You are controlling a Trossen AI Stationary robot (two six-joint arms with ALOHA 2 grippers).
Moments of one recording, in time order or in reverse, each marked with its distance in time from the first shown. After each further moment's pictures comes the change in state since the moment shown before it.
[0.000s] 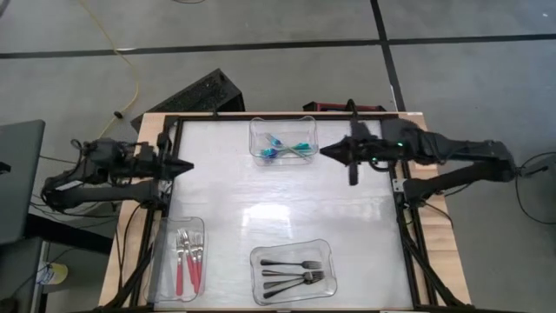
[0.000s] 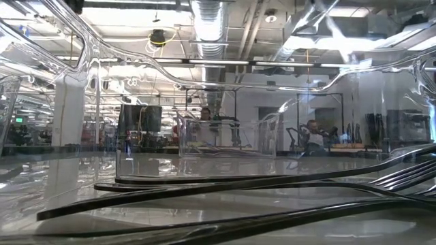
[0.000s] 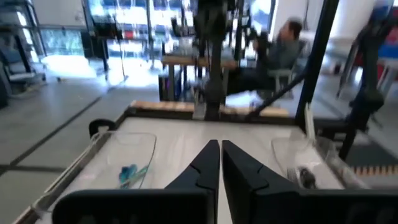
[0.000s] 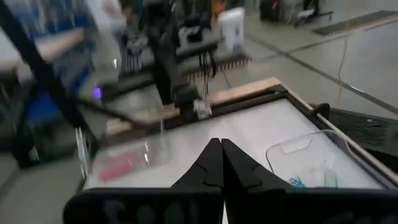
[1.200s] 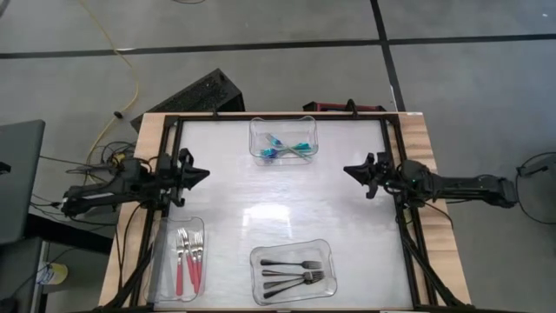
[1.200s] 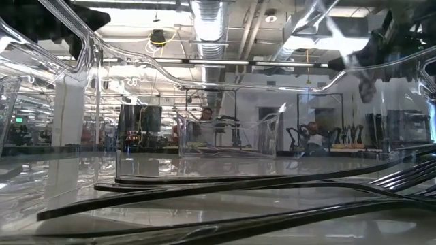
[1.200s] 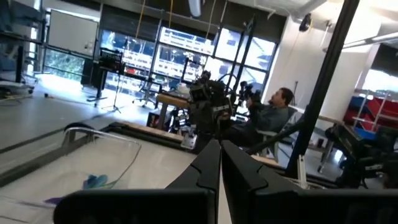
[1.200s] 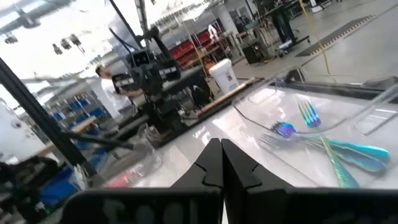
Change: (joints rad) left arm 0.000 -0.286 -0.592 0.565 -0.036 -0.234; right arm -0.111 -0.790 -1.160 0.665 0.041 0.306
